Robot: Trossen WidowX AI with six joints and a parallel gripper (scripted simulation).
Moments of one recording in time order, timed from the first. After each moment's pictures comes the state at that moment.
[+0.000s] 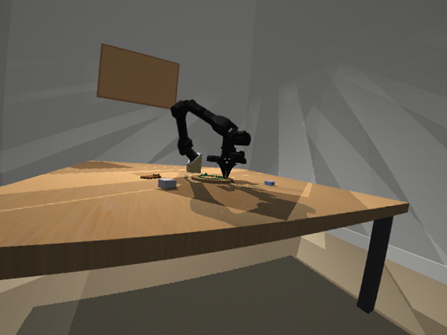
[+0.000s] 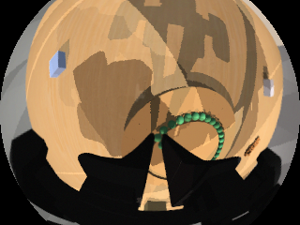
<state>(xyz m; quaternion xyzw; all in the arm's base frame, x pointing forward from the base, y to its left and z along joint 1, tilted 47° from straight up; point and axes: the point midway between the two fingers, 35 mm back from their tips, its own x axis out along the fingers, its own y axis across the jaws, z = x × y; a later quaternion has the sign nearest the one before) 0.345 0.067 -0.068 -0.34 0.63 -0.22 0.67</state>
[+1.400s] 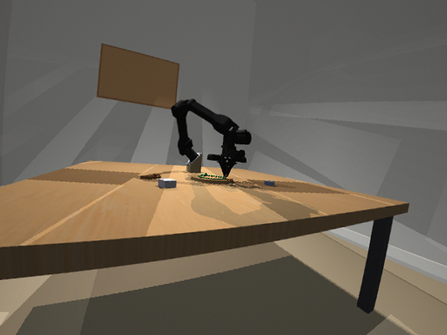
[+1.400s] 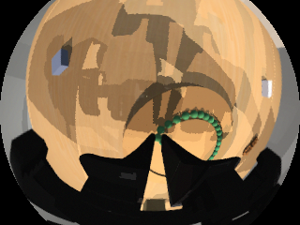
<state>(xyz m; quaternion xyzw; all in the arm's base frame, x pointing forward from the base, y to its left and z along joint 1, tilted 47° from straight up) 0.343 0.072 -0.065 -0.35 0.63 -0.22 0.66</state>
